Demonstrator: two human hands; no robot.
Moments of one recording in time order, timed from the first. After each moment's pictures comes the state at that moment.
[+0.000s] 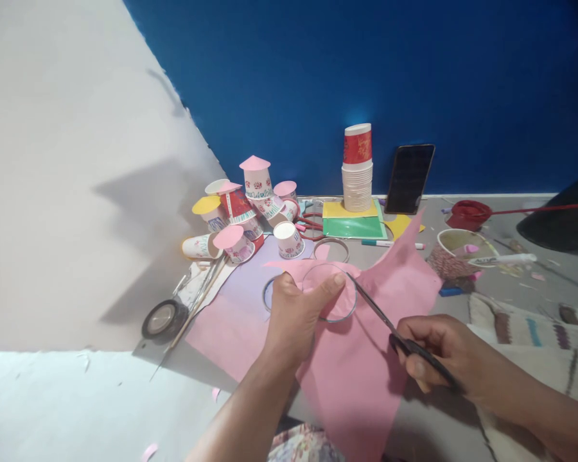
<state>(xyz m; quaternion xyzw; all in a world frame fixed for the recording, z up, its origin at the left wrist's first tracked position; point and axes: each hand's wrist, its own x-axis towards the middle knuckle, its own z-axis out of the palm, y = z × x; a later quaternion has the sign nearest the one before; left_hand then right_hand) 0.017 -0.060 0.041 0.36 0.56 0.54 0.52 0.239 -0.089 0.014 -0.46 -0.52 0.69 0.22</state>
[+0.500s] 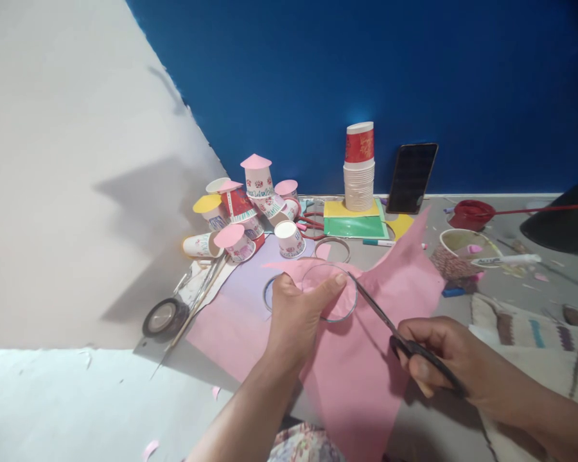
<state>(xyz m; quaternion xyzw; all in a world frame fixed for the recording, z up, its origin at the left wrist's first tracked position) 0.023 -0.062 0.042 0.37 0.52 0.56 0.53 0.241 -0.089 0.008 -0.43 -0.53 0.70 0.21</state>
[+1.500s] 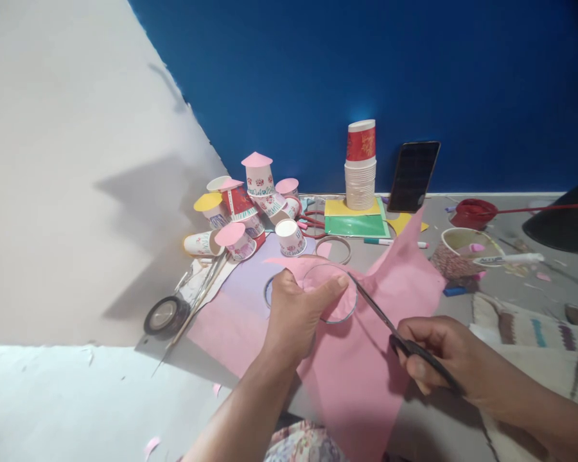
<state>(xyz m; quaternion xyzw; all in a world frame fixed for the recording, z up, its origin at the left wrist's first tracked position) 0.018 -0.063 0.050 0.36 0.63 0.51 0.46 0.240 -0.092 0.005 -0.45 -0.52 0.69 0.22</state>
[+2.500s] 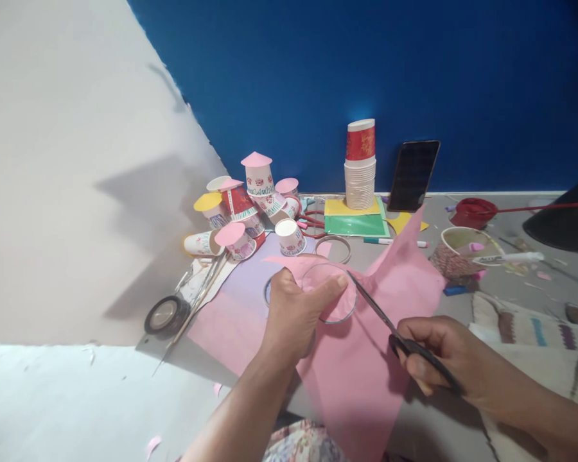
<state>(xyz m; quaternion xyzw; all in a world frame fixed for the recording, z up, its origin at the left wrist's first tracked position) 0.017 -0.064 0.057 0.37 0.65 0.48 0.45 0.240 -0.091 0.003 -0.43 -0.52 0.70 0.23</state>
